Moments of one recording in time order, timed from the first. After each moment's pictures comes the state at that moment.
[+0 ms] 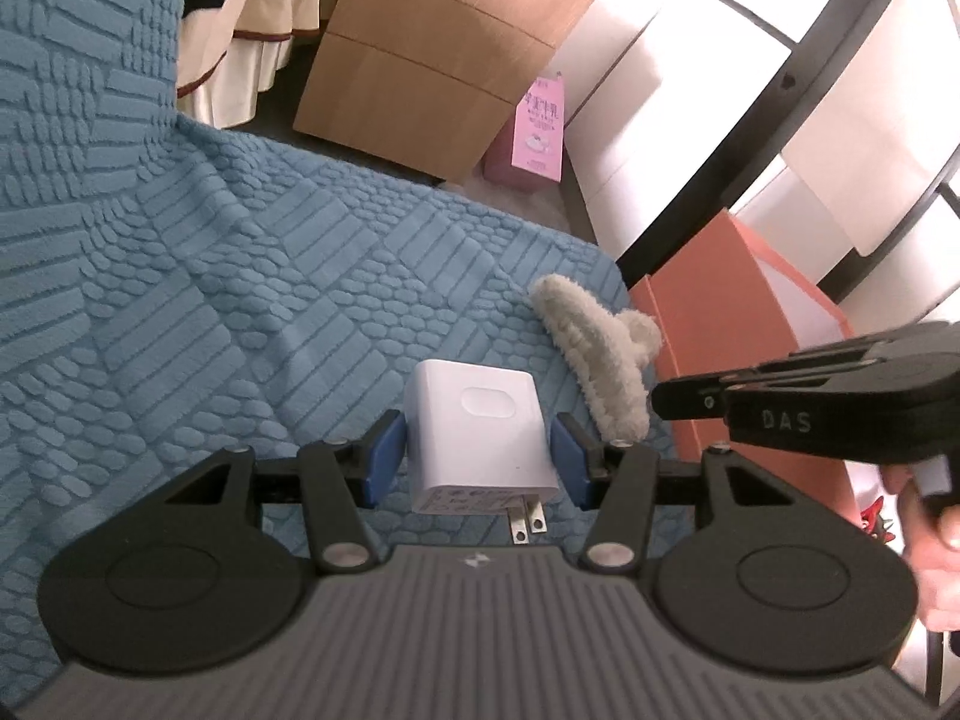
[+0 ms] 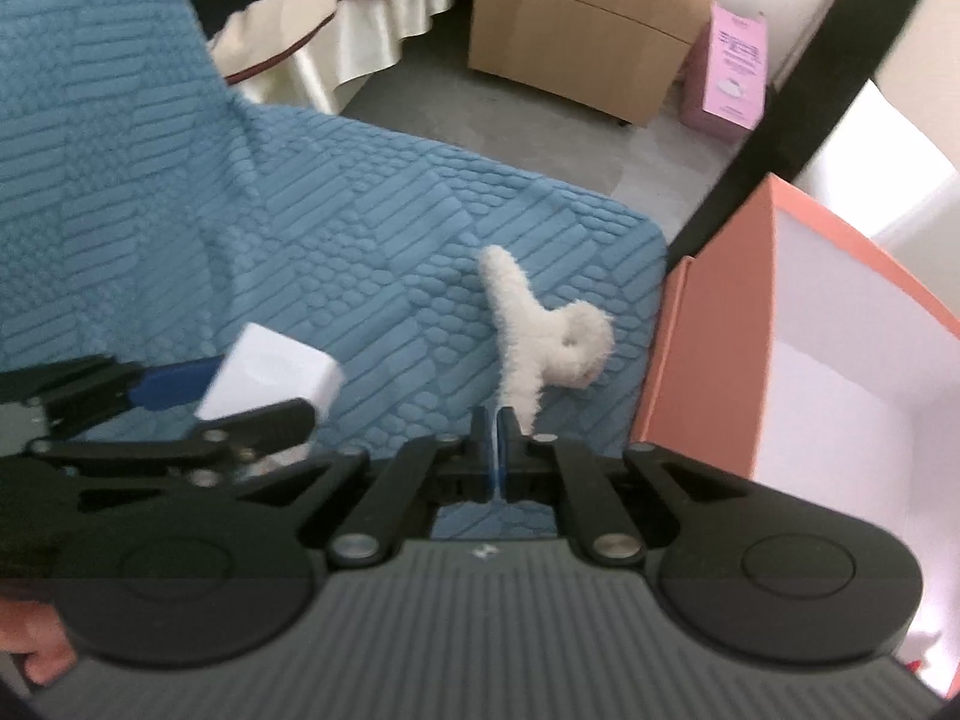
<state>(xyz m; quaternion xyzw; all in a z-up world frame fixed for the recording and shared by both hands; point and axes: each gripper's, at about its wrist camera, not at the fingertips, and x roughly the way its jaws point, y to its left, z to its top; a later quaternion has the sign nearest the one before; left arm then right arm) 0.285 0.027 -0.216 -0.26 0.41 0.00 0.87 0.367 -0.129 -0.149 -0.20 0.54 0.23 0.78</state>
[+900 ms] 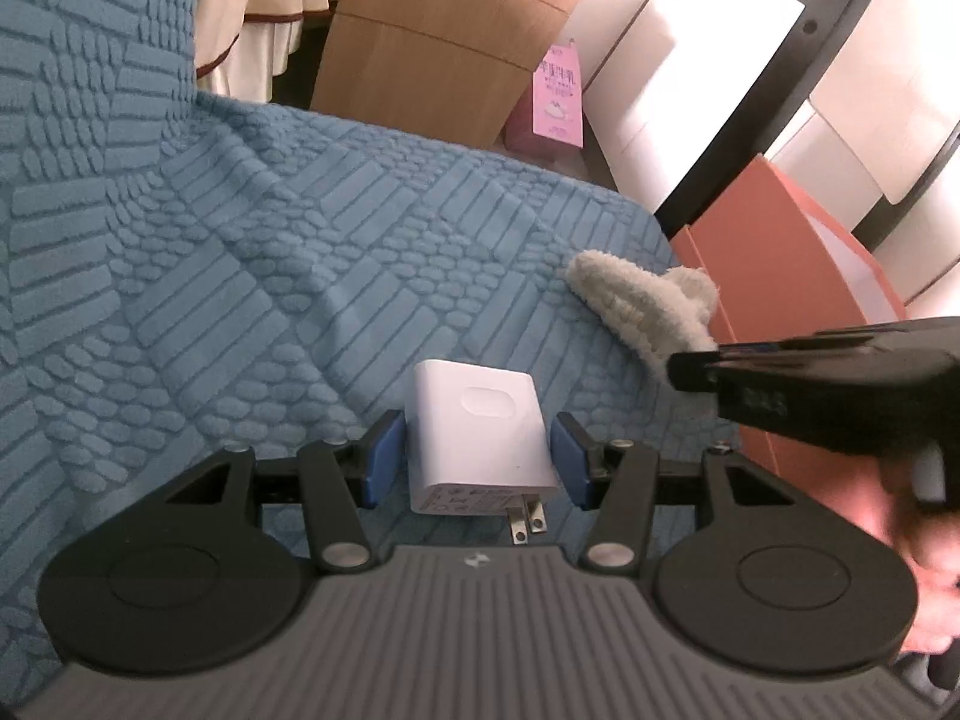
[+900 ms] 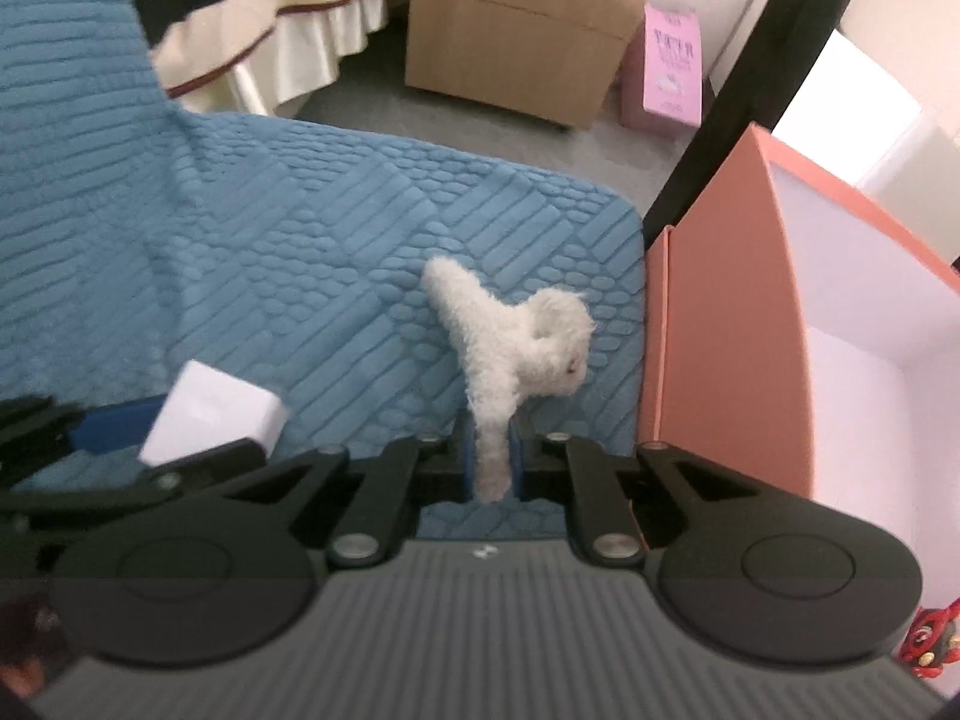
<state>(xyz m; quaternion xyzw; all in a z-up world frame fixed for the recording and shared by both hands) 0.280 0.032 -0.235 -0.23 0.44 0.00 0.87 0.342 -0.119 -0.177 -0.20 0.50 0.18 0.82</state>
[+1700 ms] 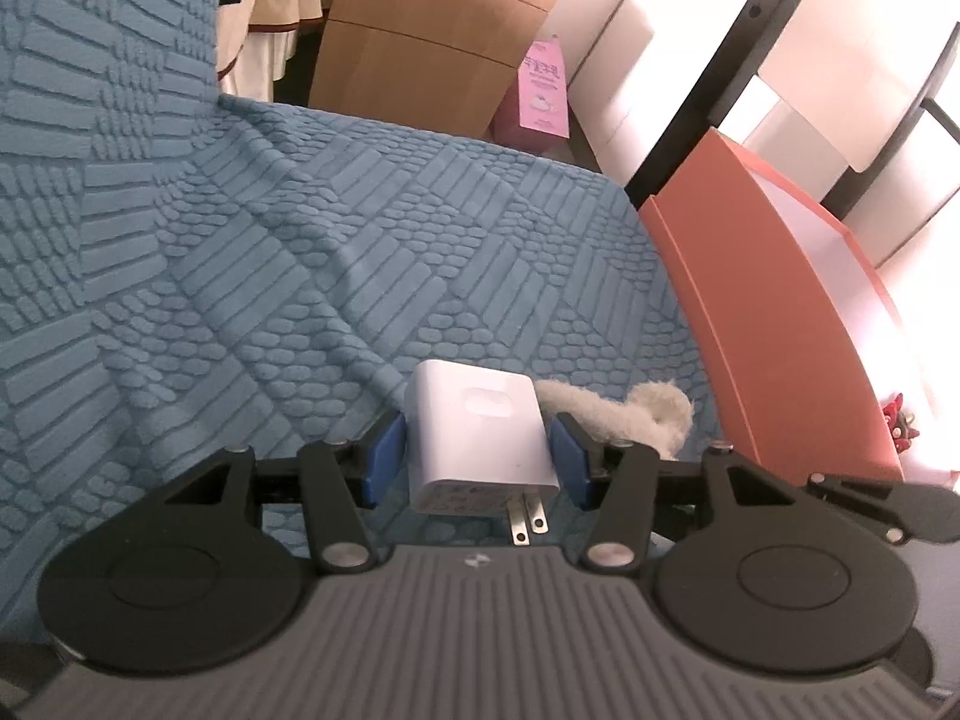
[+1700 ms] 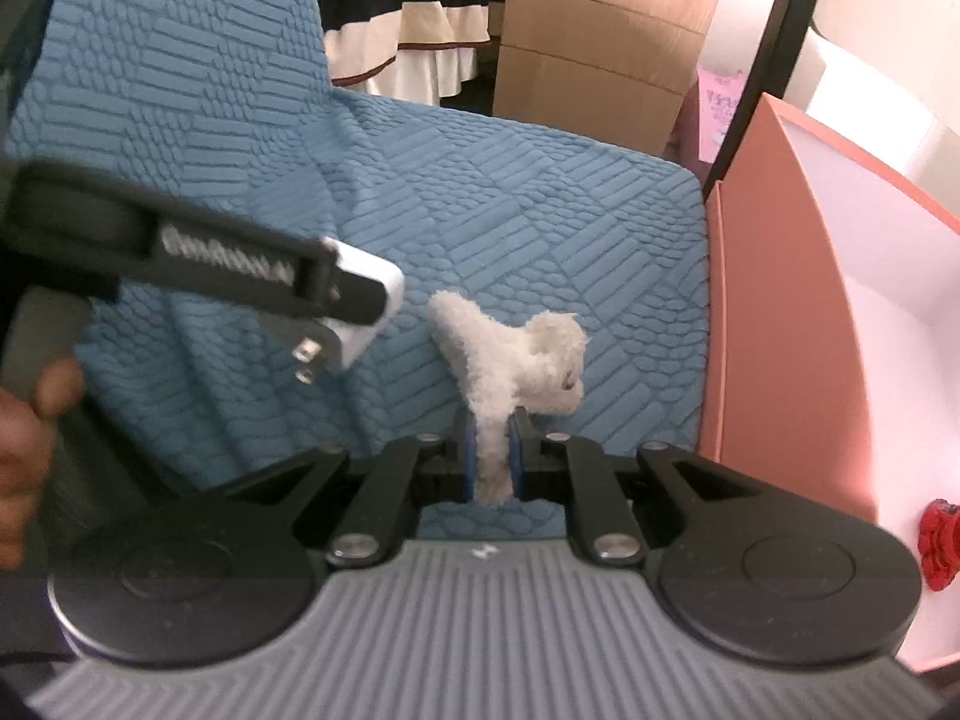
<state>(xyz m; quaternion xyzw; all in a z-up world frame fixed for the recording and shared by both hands) 0.231 0.021 -0.213 -0.21 0.44 0.00 0.87 0.215 -0.161 -0.173 -0.17 0.44 0.26 0.84</state>
